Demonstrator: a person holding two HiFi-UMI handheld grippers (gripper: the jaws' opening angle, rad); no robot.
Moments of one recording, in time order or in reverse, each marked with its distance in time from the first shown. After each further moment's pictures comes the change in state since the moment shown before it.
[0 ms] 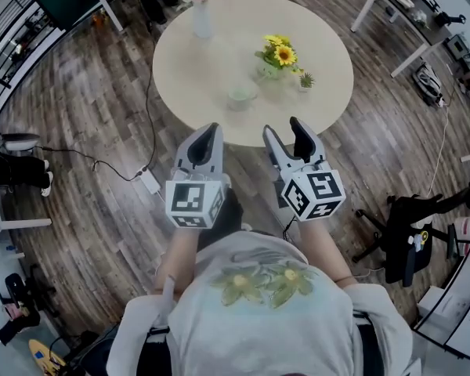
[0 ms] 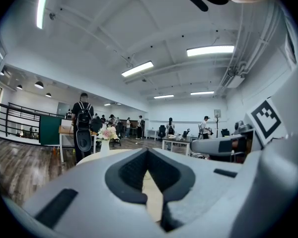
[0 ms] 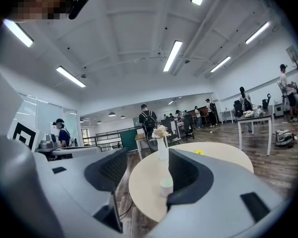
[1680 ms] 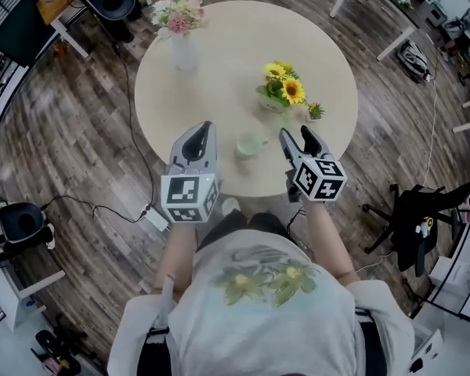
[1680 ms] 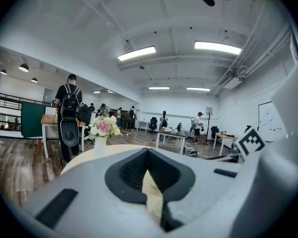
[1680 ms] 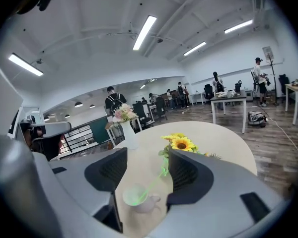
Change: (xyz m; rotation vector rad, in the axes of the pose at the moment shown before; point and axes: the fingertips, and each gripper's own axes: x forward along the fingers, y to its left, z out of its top) left arm 0.199 0.148 -0.009 -0.032 0.113 -0.159; right arm 0.188 -0.136 -0.067 0.167 0.198 -0.322
